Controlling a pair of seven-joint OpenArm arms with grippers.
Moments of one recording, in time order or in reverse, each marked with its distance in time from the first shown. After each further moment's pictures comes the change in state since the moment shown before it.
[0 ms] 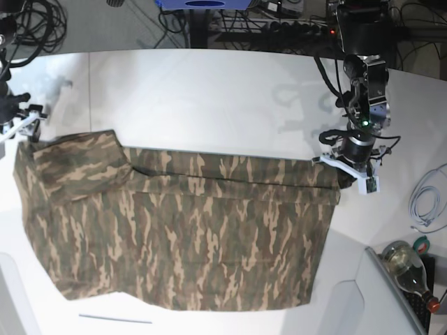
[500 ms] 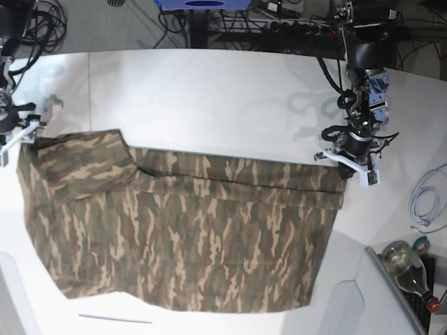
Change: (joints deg) left arm -5.2 -2.2 -0.2 -14.4 -0.4 -0.8 -3.9; right arm 7.4 -0.1 0.1 -14.3 -16.3 0.5 12.6
